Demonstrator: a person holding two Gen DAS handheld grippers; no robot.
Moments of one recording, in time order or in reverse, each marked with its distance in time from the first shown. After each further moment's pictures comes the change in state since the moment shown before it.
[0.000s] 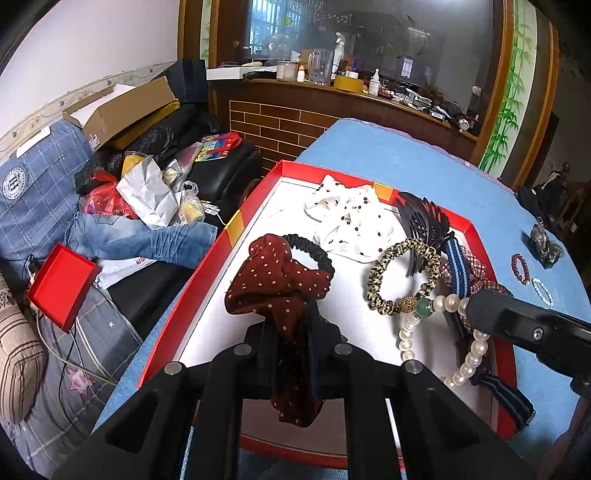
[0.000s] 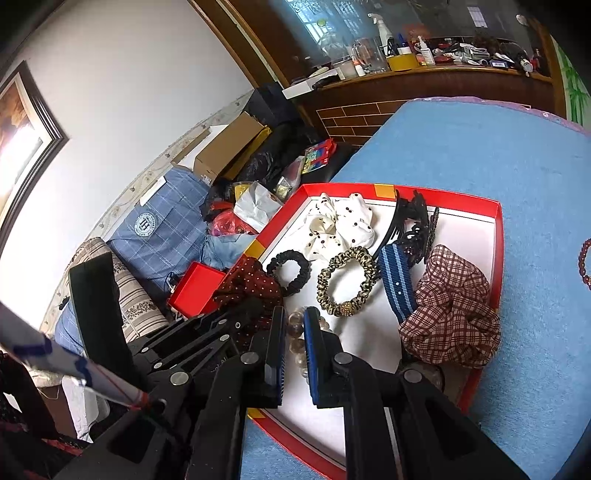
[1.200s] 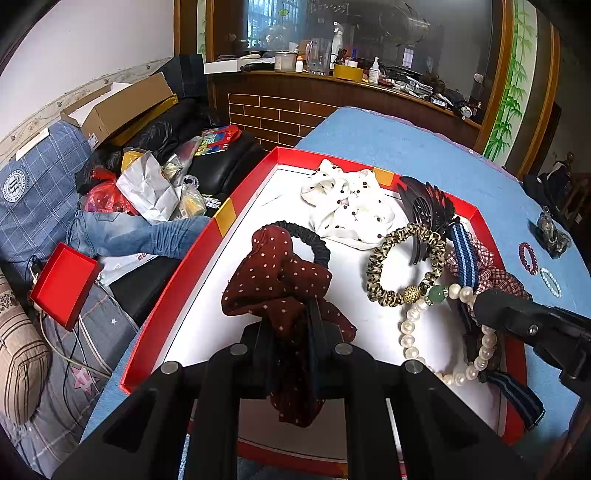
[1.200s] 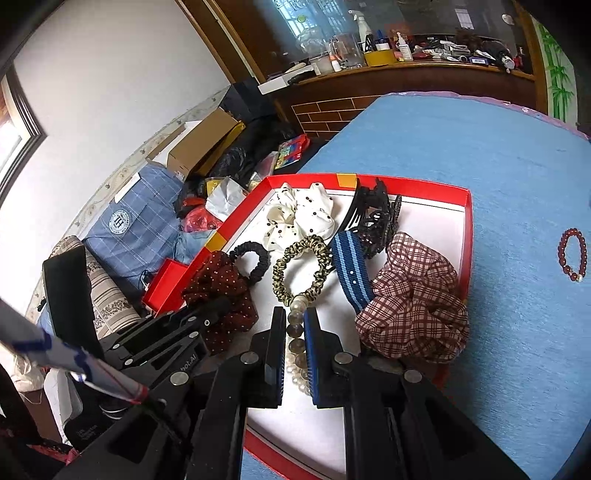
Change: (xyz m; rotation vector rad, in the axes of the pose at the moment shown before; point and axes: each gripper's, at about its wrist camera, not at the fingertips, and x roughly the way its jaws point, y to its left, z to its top) left arm 0.010 -0.007 -0.005 0.018 0.031 0.021; right arm 0.002 -0.017 -0.007 0.011 0.011 -0.110
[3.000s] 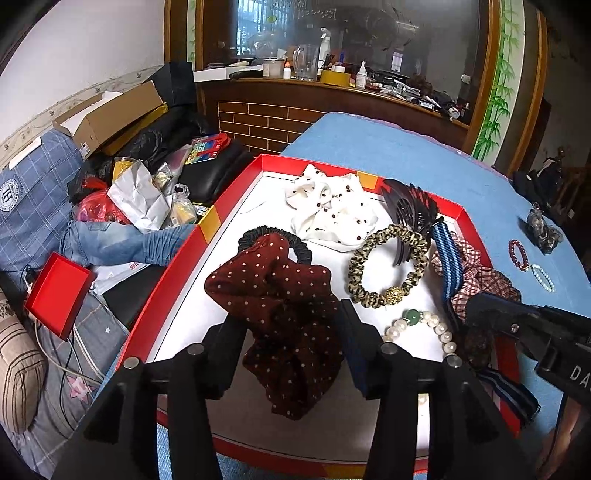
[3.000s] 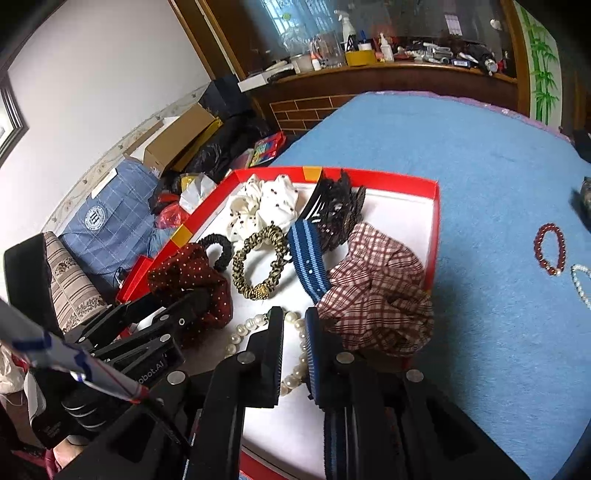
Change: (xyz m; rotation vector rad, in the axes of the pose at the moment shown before) left arm -0.004 -0.010 0.002 0.027 -0.028 -0.034; right arm -0.004 -0.015 -0.009 -0.001 -0.009 -0.098
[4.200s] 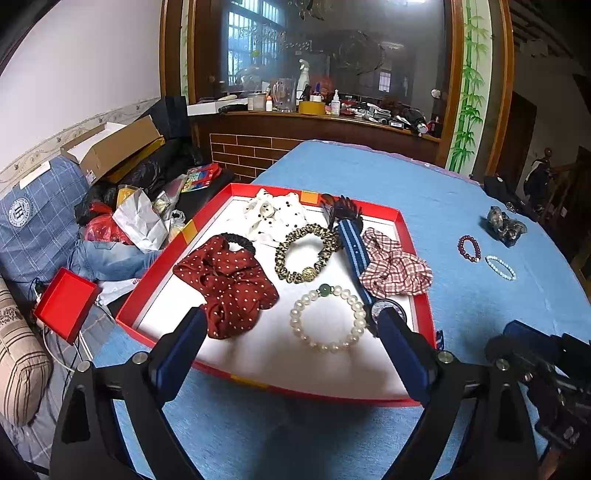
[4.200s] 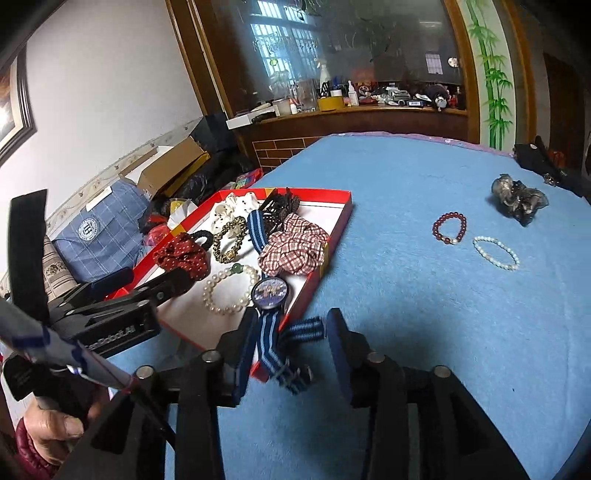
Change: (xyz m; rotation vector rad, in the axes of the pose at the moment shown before) left arm -0.073 -0.061 -0.034 0.042 -0.118 0.015; right arm -0.101 -0.020 -0.074 -0.040 -0.171 -0.102
